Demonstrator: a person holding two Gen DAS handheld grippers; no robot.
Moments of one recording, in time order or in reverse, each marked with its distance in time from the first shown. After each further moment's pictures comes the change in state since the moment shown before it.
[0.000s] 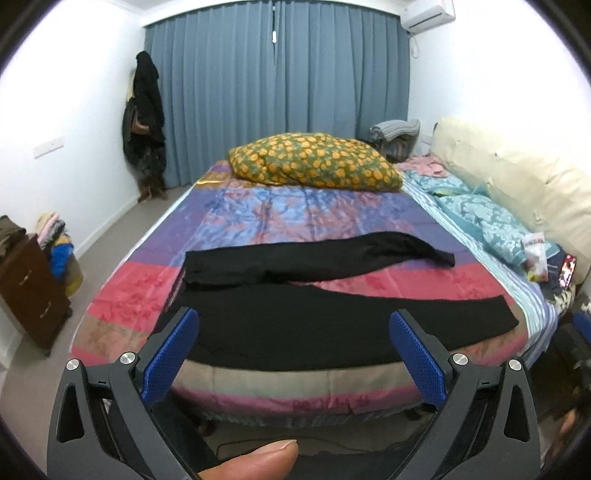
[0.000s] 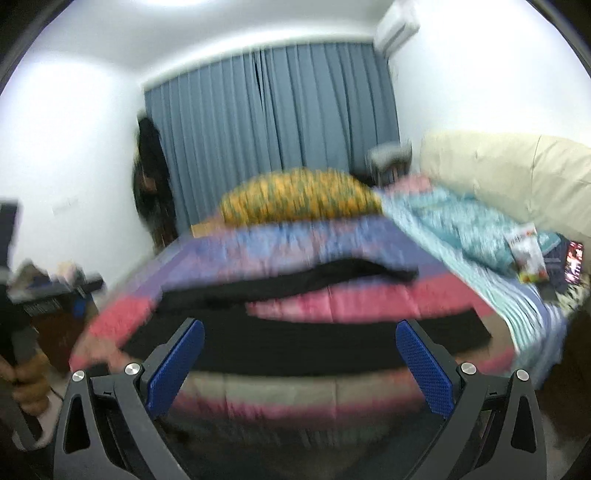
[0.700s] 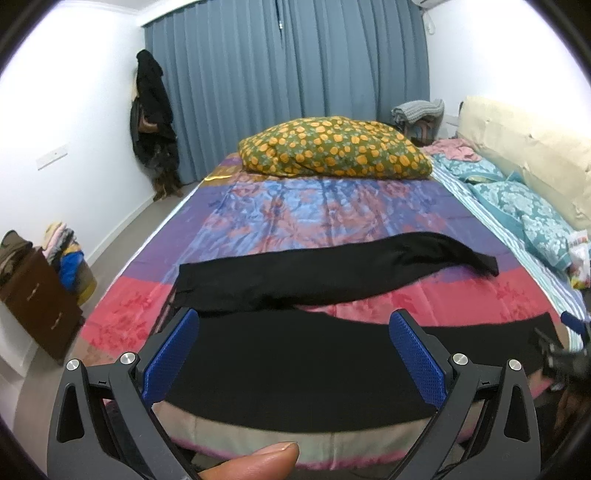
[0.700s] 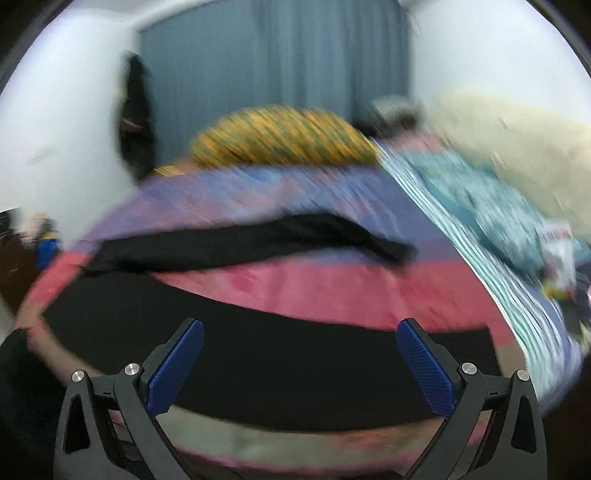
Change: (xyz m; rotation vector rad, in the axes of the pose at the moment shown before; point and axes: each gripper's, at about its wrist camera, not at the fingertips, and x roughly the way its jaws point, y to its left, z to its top) left arm 0.129 -0.043 0.036 0.029 0.060 0.122; right arm 0.248 -0.124 0.000 -0.093 0.344 -0.099
